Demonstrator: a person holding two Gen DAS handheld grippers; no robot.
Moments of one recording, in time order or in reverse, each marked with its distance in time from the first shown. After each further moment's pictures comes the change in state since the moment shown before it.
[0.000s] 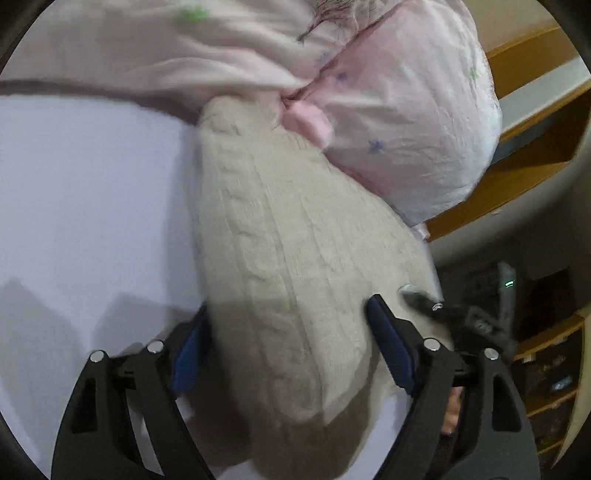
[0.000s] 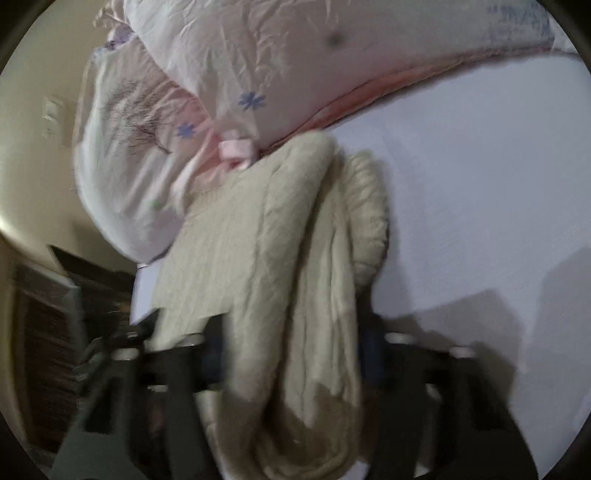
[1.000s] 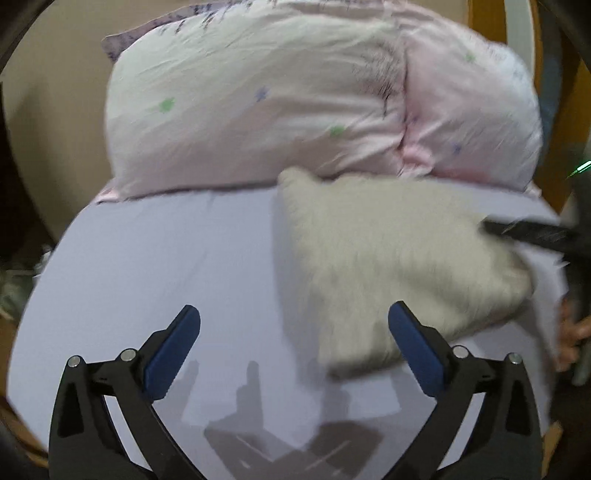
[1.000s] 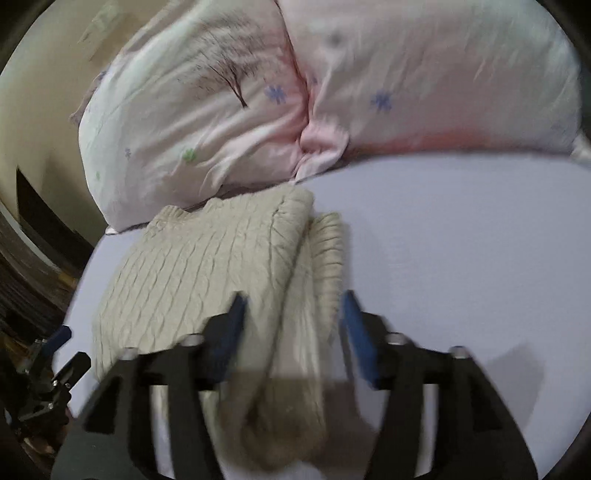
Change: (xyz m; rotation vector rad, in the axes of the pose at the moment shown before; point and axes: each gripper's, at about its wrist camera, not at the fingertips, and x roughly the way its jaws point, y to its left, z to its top) left arm -0.141 -0.002 -0.099 0.318 -0.252 0.737; right arm 0.032 0.126 -0.073 -0.333 -0.178 -0.290
